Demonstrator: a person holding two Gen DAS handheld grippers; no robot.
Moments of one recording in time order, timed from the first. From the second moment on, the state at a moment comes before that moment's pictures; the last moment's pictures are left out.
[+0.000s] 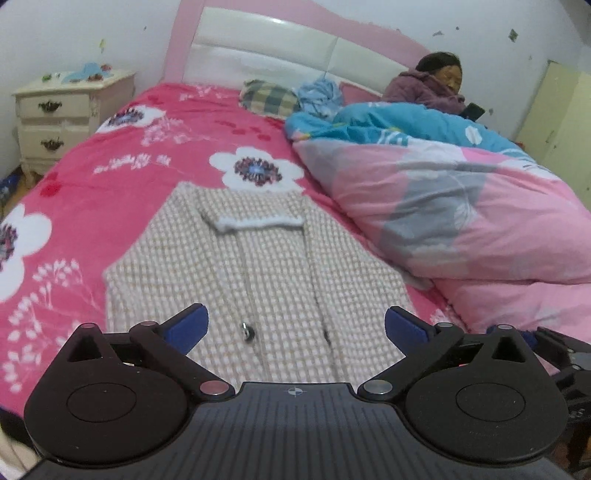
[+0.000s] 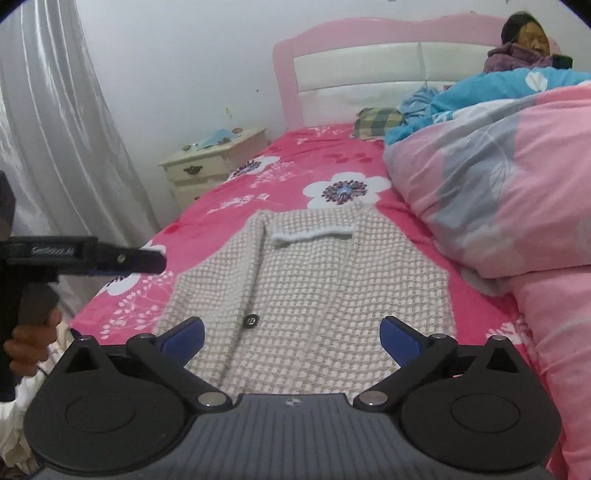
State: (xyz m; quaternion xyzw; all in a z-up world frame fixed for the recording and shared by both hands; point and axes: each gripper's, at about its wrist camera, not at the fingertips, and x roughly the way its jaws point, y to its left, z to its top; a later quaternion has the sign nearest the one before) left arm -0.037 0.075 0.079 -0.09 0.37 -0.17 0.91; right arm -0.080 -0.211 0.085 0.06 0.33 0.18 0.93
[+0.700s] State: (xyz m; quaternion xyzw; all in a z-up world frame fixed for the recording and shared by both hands) left arm -0.016 0.046 0.054 -0.10 0.42 -0.14 0.89; right arm -0.089 -0.231 0.092 0.14 0.35 0.16 0.91
